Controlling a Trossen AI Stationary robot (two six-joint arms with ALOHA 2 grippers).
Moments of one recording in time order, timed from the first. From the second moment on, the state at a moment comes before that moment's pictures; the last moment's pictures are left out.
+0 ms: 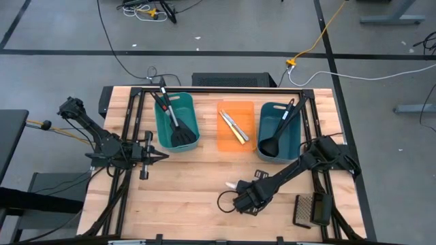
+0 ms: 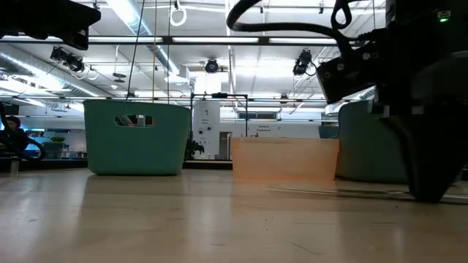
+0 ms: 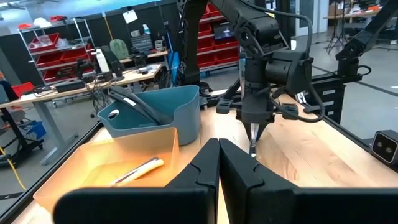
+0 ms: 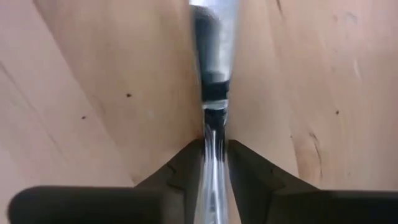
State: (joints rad) left arm -0.68 0.37 0.19 0.17 -0.68 0.14; right arm 0.54 2.08 1.37 -0.94 0.08 0.88
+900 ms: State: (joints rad) left arm -0.68 0.58 0.19 0.37 -0.61 0.16; right arm 0.54 2.08 1.37 -0.89 0.18 0.59
